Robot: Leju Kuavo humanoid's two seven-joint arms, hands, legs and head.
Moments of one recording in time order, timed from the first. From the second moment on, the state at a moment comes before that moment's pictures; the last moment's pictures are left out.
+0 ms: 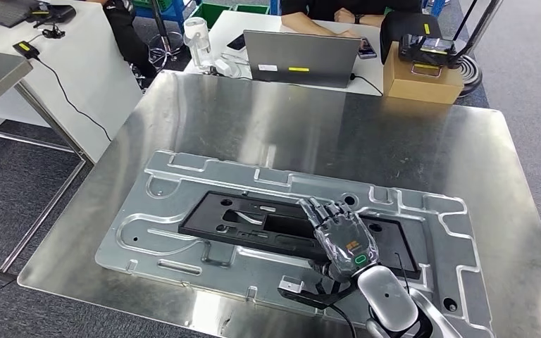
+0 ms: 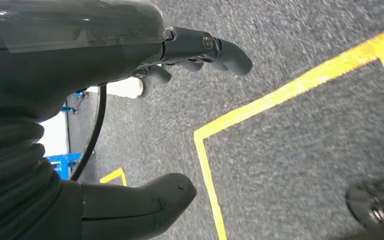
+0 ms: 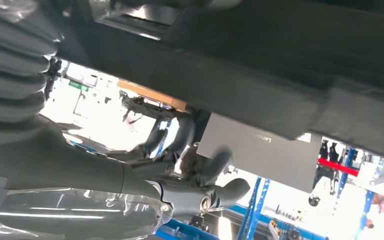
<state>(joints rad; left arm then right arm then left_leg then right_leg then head) 0.01 -0.07 -1.31 0.00 0.78 0.30 0.07 -0.23 -0.26 0.61 -1.76 1.48 0.00 0.22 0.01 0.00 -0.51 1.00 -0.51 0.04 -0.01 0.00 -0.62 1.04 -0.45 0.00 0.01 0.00</state>
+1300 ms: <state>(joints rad) 0.00 -0.08 -1.31 0.00 0.77 0.33 0.08 -0.22 -0.27 0.62 -1.86 1.43 -0.04 0.20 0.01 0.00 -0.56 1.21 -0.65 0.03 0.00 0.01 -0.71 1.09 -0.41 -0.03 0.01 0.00</state>
